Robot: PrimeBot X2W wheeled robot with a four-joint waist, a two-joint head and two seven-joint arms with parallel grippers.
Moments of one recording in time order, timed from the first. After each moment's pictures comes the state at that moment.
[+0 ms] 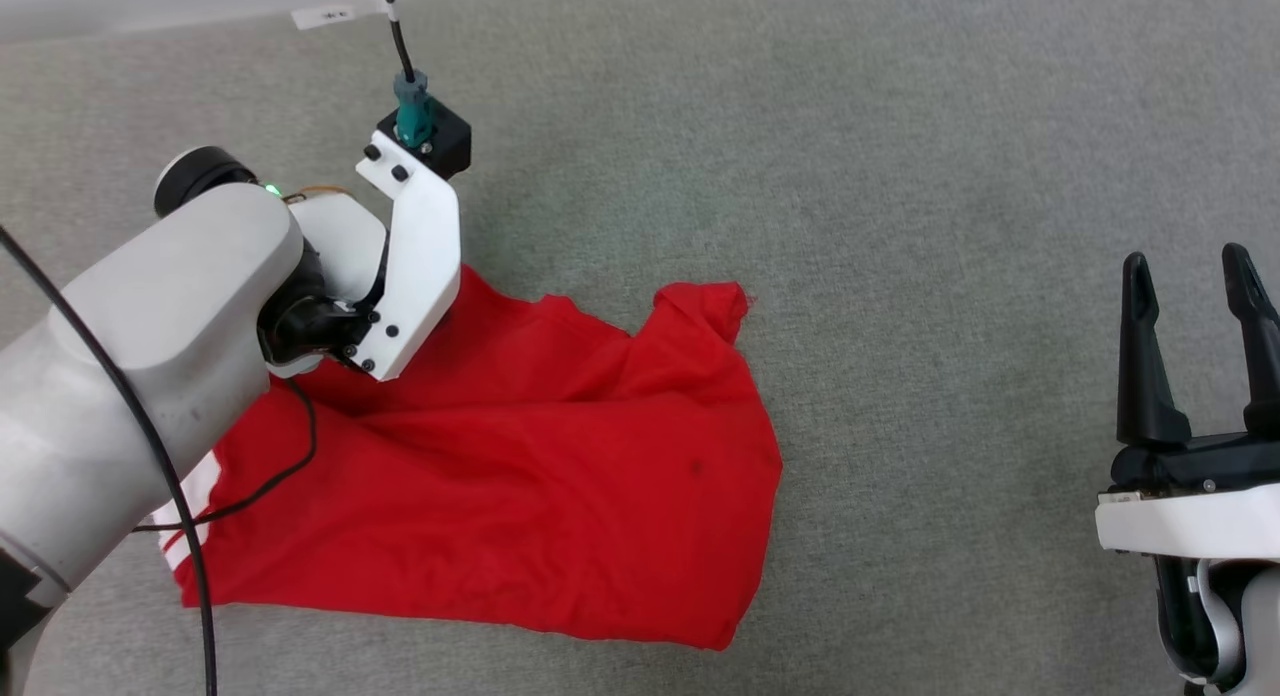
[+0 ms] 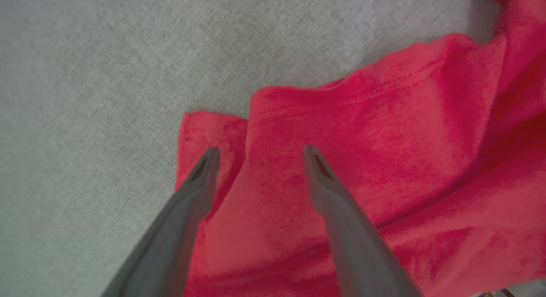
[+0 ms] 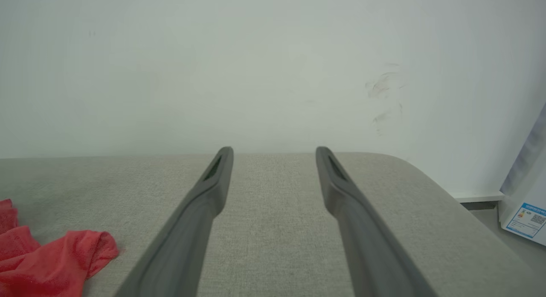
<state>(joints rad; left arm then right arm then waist) -1.22 0.62 -1.24 0.47 -1.04 -0.12 0.79 -0.16 -0.14 -0.08 -0.06 0.18 0.13 -0.26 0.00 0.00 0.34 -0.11</state>
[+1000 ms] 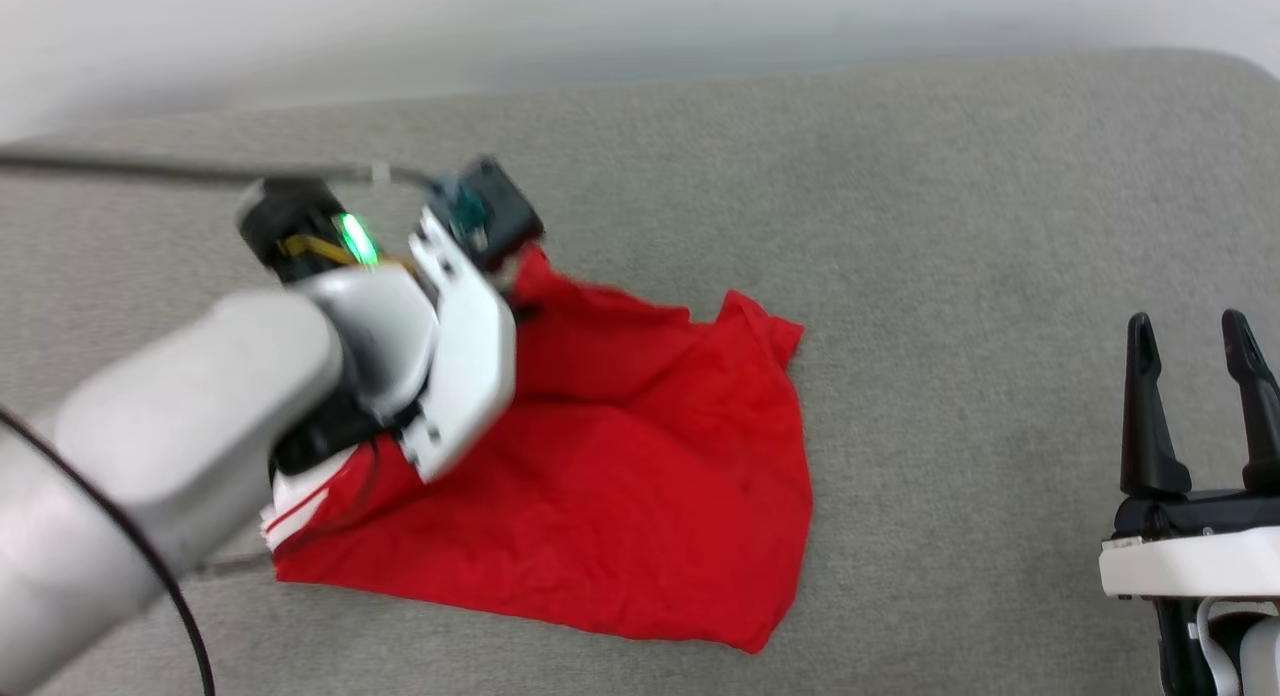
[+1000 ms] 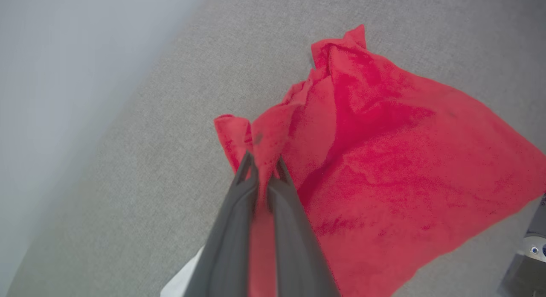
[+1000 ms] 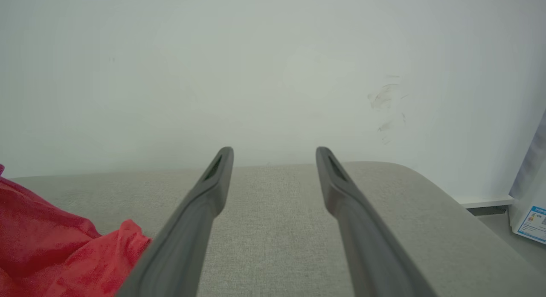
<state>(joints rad) -1.16 0.72 -1.27 0.17 -0.94 -0.12 0.44 -0.10 -0.12 -0.11 -0.03 0.17 0.13 -0.26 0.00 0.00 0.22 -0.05</state>
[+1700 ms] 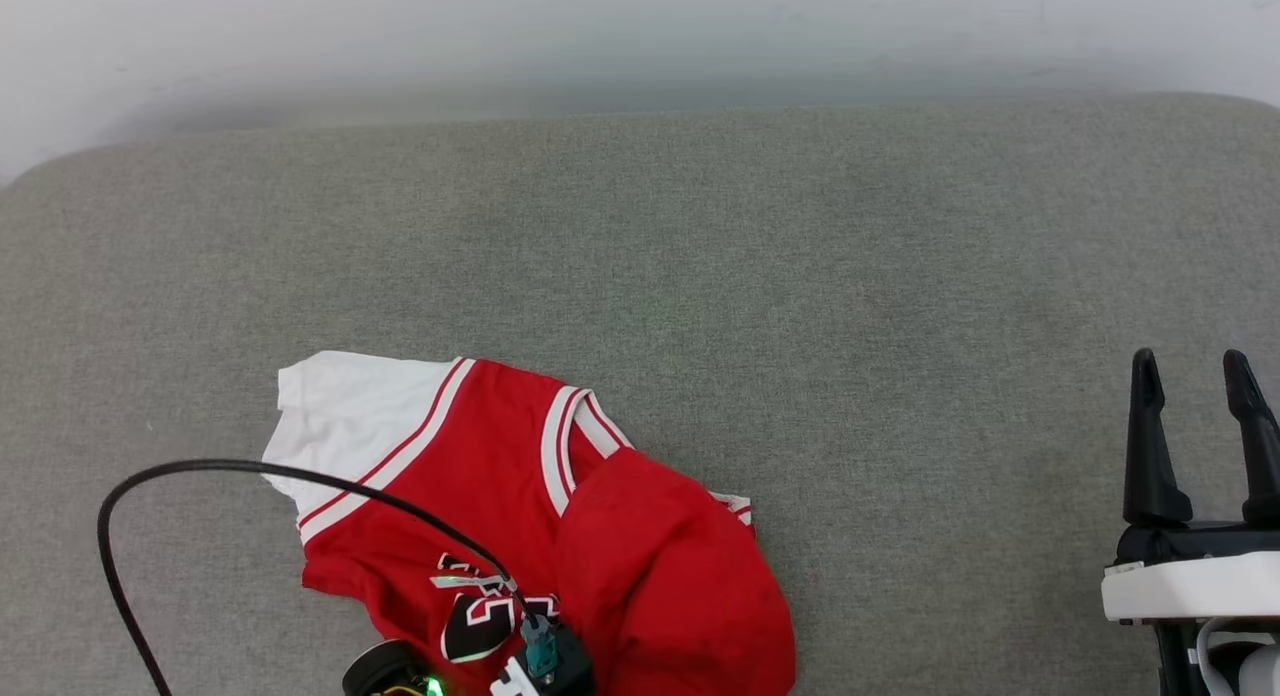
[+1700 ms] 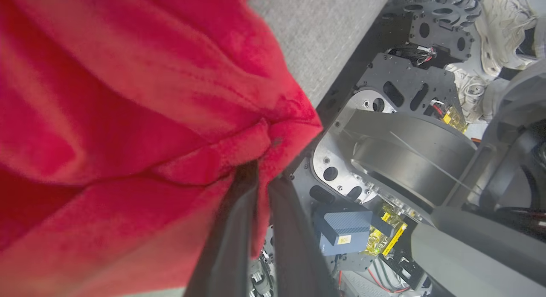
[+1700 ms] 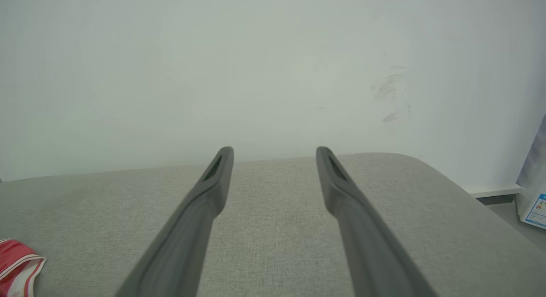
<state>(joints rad) -0.51 0.70 -1.28 0.04 -0.92 -0.09 0.60 -0.05 -0.10 -0.14 -0.01 0.18 0.13 -0.26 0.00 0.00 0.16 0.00</state>
